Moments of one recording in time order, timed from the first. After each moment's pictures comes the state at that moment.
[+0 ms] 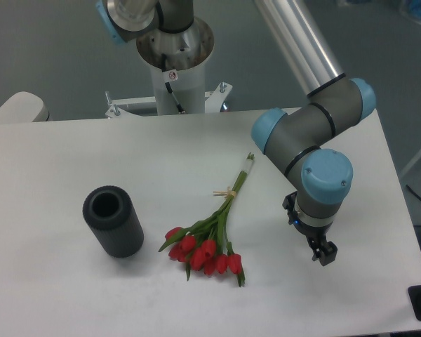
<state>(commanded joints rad) 2.58 -2.20 -1.37 -1.08 1.63 1.70</state>
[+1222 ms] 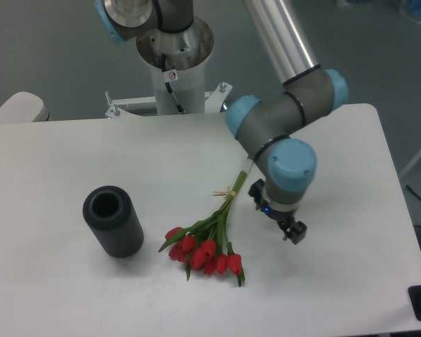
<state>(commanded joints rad) 2.50 -2.08 -1.66 -1.01 1.62 1.26</state>
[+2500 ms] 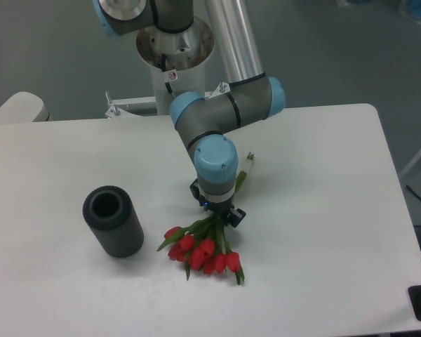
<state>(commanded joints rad) 2.41 -2.04 -1.83 -0.85 1.62 1.03</state>
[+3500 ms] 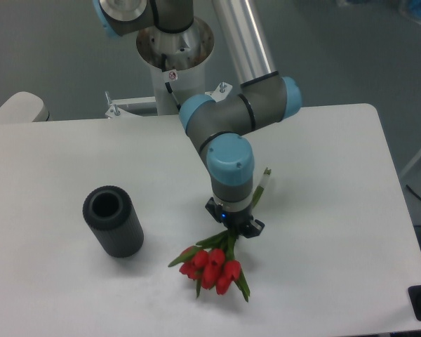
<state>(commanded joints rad) 2.46 -2.09 -1.54 -0.99 1.57 1.01</state>
